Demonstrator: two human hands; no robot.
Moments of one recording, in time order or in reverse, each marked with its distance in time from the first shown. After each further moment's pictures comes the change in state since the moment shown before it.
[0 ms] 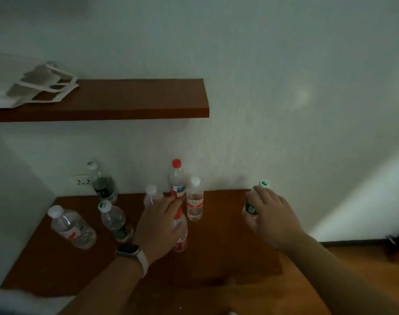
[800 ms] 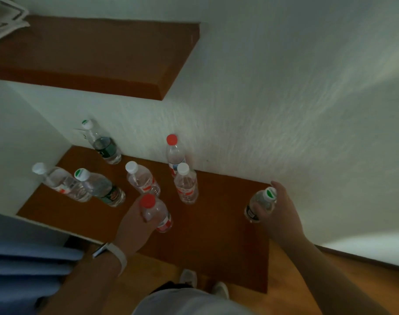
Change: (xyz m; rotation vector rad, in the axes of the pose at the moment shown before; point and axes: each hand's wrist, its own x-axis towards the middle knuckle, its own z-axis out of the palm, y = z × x) left_hand 0.013 0.022 0.082 -0.700 -0.008 -0.839; right_hand 0.082 0.107 0.098 0.802 -0.201 0.320
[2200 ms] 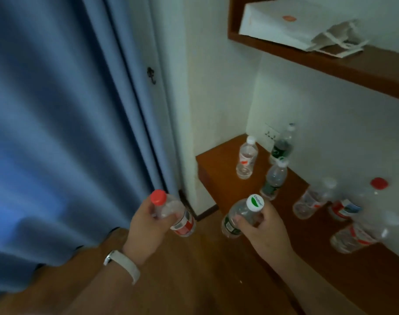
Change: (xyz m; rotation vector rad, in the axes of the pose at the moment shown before) left_hand -0.270 -0.136 -0.222 -0.448 0.806 -0.169; right_hand -0.208 -0.248 0.243 0.172 -0.681 -0.577
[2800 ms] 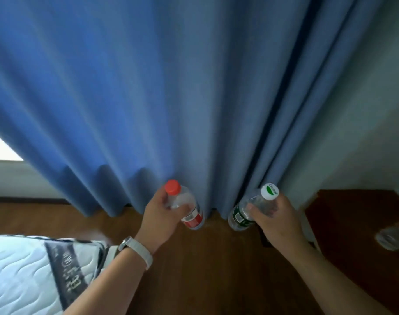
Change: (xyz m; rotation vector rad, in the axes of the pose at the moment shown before) left_hand -0.041 -0.094 -0.290 -0.062 0.507 -0.116; right_hand 0.000 -0.170 0.280 0.000 -0.431 -0.270
